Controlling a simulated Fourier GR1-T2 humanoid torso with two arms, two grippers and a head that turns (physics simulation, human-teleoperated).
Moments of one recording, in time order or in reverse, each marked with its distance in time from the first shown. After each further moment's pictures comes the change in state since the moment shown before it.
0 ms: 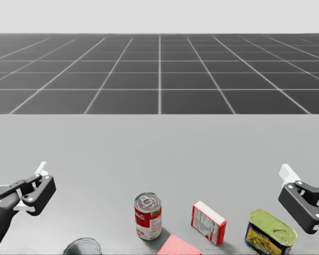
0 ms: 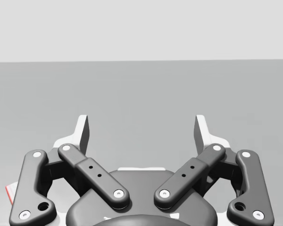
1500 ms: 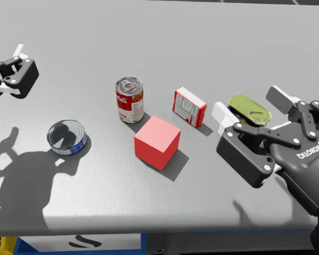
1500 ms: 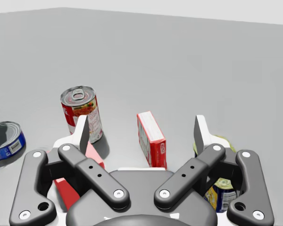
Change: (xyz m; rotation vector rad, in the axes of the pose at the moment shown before) left arm -0.008 -0.011 0.000 -0.006 -0.004 -0.044; right arm -0.004 0.064 0.071 0.314 0.113 -0.020
